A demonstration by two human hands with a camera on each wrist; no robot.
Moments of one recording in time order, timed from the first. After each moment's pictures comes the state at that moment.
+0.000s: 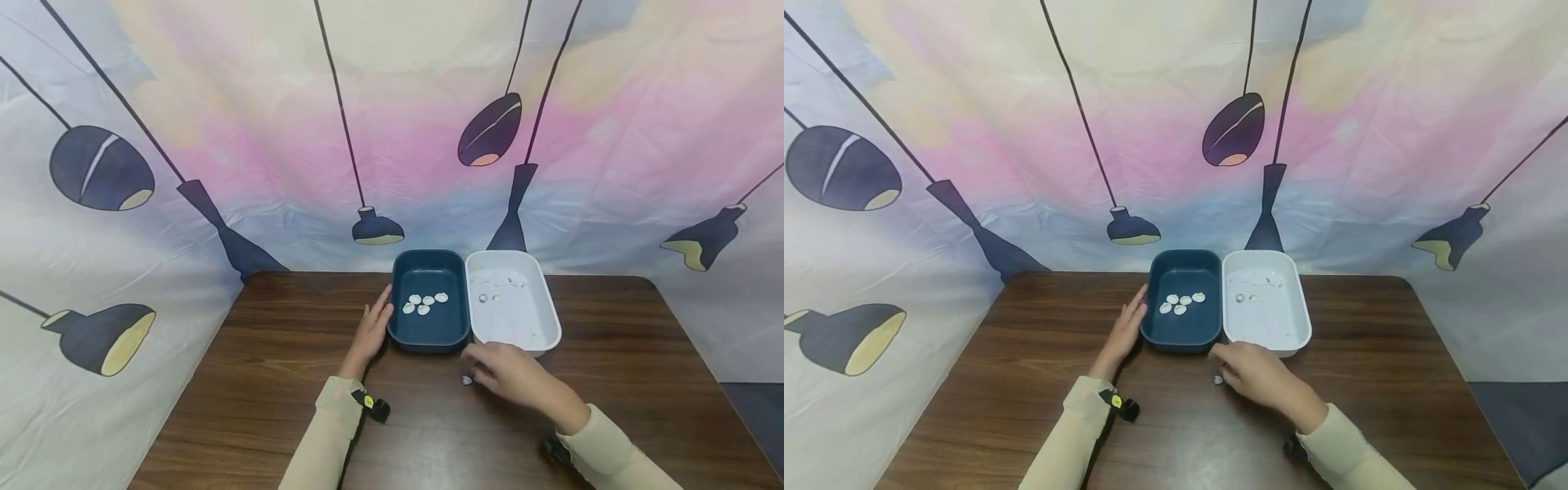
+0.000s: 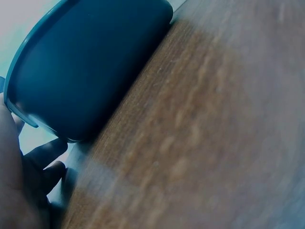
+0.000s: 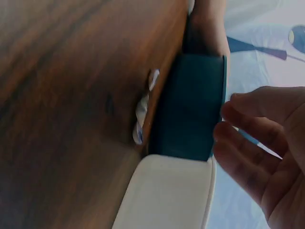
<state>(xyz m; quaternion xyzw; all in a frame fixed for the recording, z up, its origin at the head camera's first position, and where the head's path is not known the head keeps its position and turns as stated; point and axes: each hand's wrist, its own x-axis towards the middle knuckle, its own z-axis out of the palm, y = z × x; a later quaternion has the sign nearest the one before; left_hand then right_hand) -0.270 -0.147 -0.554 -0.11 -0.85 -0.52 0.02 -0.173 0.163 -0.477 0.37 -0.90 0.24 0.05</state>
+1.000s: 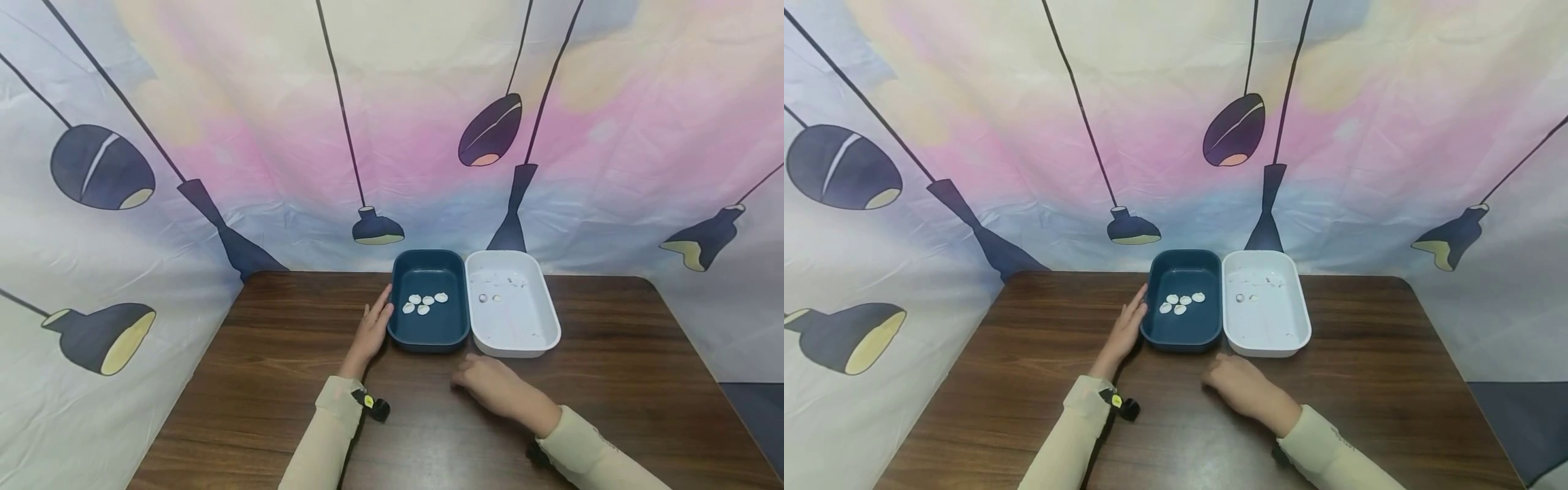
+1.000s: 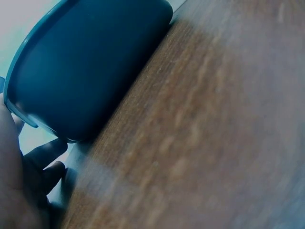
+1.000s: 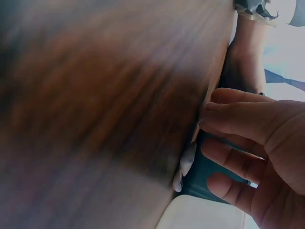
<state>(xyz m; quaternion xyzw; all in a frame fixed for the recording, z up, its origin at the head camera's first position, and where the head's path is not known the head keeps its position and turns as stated) -0.269 -0.147 -0.552 -0.11 -0.84 -0.52 0.02 -0.171 0.137 -0.509 0.44 -0.89 0.10 0.05</state>
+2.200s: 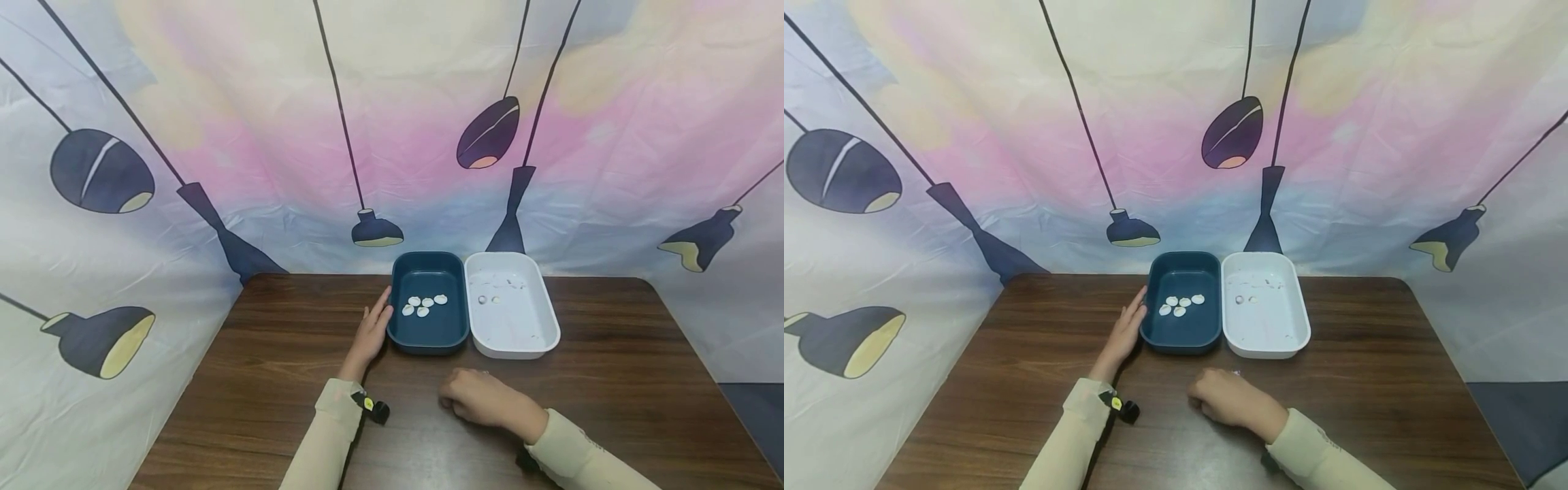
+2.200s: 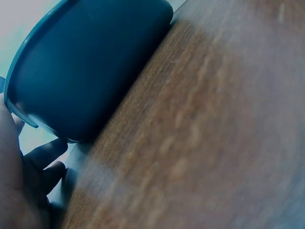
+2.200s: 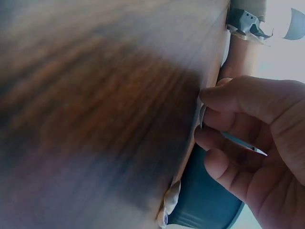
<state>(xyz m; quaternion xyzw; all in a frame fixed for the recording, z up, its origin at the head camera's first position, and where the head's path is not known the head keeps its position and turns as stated) -0.269 -0.145 -0.553 -0.10 -0.85 -0.52 0.02 -0.161 0.115 -0.501 0.43 -0.88 0.17 -0.08</state>
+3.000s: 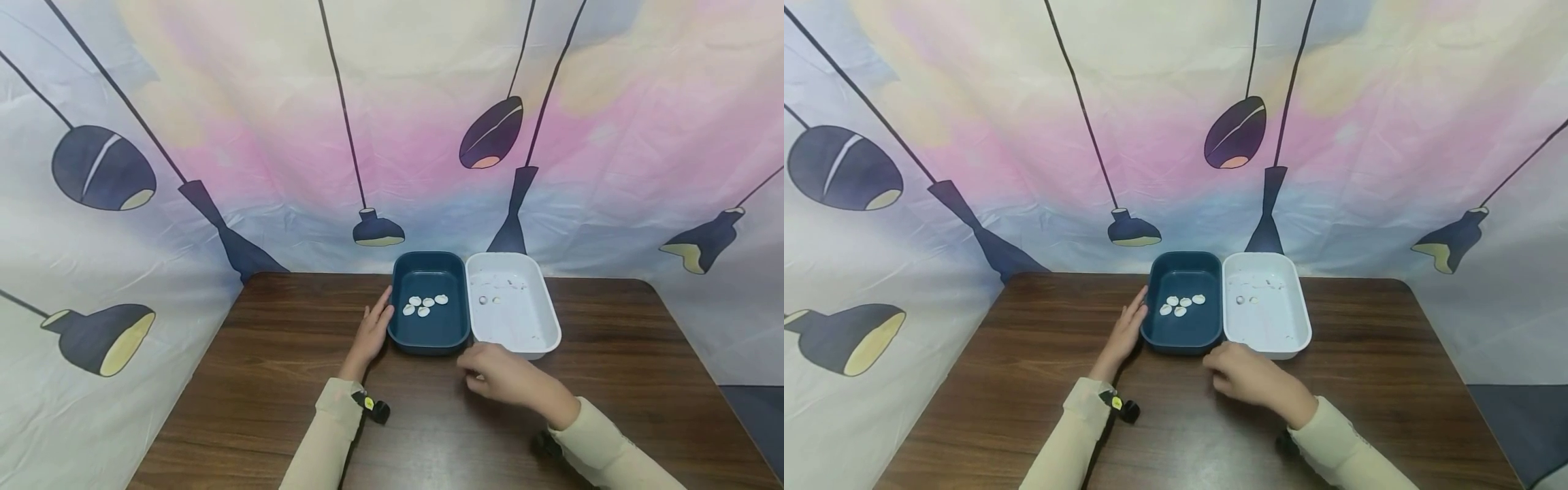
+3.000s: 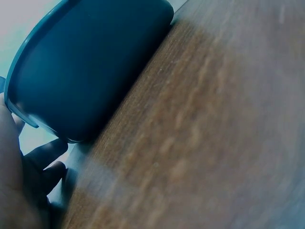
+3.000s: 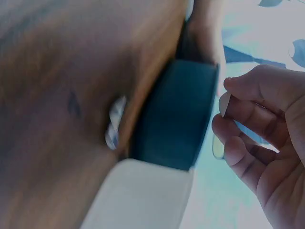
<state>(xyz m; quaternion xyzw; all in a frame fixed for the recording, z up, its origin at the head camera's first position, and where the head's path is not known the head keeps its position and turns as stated) -0.269 -0.146 -0.551 -0.10 -0.85 -0.52 0.02 -0.178 0.148 -0.465 0.43 -0.87 0.22 0.00</state>
